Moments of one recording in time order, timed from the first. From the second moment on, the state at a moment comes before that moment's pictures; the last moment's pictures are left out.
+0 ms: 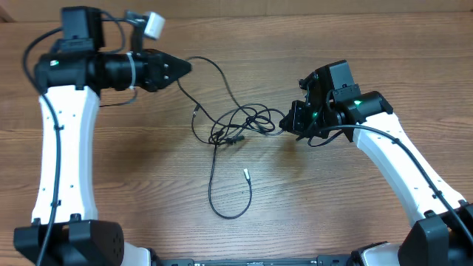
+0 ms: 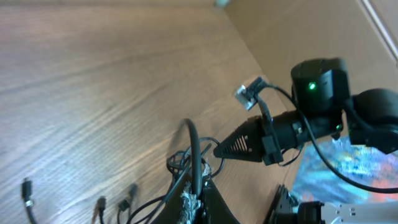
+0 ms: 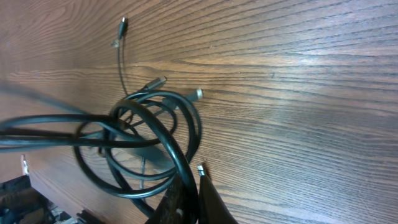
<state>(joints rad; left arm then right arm) 0.10 1.66 1.75 -1.09 1.03 0.16 0.29 1.57 1.23 -0.82 -0.46 0.46</state>
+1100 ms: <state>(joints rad) 0.50 1.60 1.76 -0.80 1.11 -0.21 0.29 1.57 1.23 -0.84 -0.36 0.50</state>
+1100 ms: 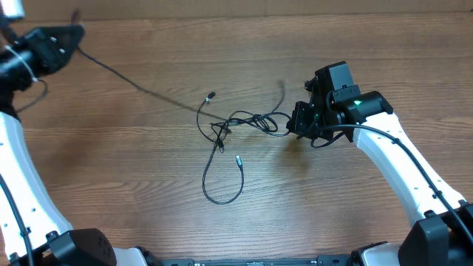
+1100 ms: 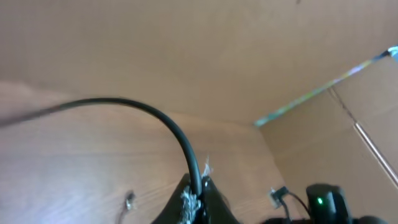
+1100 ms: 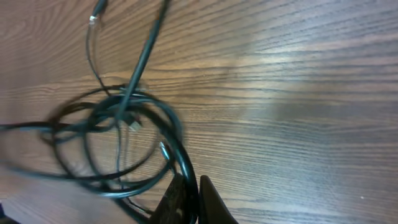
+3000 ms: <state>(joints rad) -0.25 1.96 1.68 -1.17 0.74 0.08 0.29 1.57 1.23 -0.42 -1.03 0.37</state>
